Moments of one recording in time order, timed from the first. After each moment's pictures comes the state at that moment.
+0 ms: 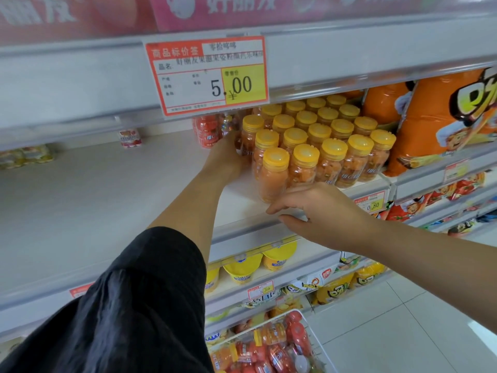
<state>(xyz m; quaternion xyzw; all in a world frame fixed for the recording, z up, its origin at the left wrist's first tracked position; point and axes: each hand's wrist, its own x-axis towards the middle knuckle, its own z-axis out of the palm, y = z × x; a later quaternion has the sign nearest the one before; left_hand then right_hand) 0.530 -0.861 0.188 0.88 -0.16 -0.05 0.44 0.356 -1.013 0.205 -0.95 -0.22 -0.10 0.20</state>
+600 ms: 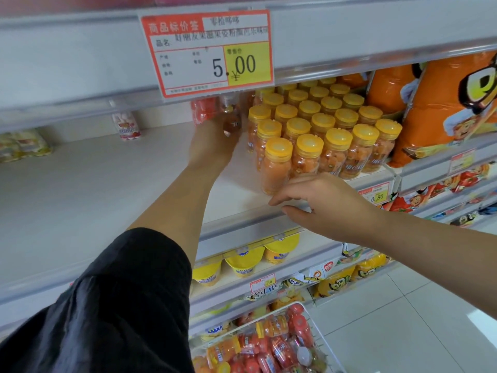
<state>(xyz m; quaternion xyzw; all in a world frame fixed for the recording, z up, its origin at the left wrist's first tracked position) 0.530 -0.843 0.200 0.90 -0.15 0.10 0.40 0.356 -1.012 0.205 -0.95 -0.22 -0.10 0.21</state>
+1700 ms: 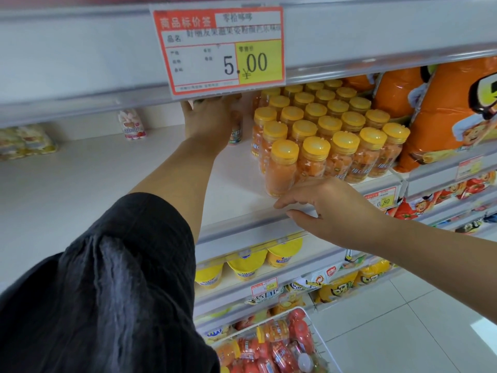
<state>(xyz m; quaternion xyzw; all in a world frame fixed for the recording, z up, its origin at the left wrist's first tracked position) 0.570 -0.845 0.219 0.97 -0.16 0.18 0.11 0.356 -1.014 0.199 -0.94 -0.22 -0.12 0.23</state>
